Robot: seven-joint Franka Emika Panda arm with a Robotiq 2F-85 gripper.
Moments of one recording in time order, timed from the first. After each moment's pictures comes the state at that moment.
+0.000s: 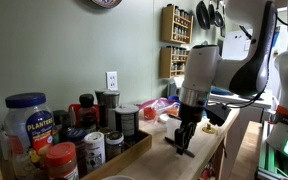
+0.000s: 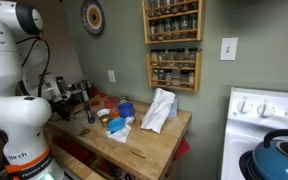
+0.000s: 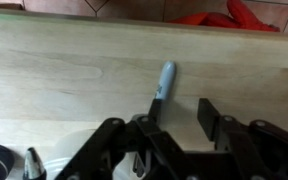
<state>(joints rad) 0.49 0.16 0.35 -2.64 -0.46 2.92 1.16</state>
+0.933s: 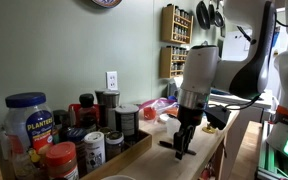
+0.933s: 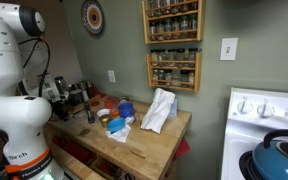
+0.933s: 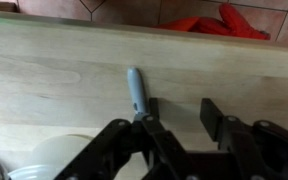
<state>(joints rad) 0.51 0.19 0.36 -2.61 -0.46 2.91 1.17</state>
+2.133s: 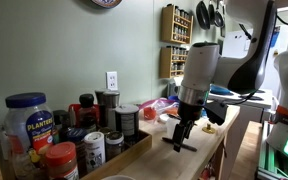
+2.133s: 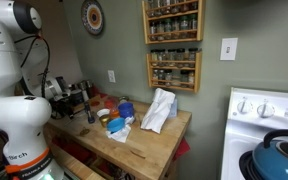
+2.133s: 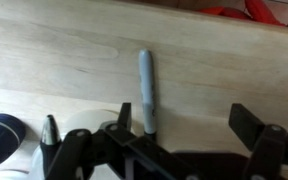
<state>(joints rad) 0.51 0.14 0.31 -2.63 -0.56 2.86 1.18</state>
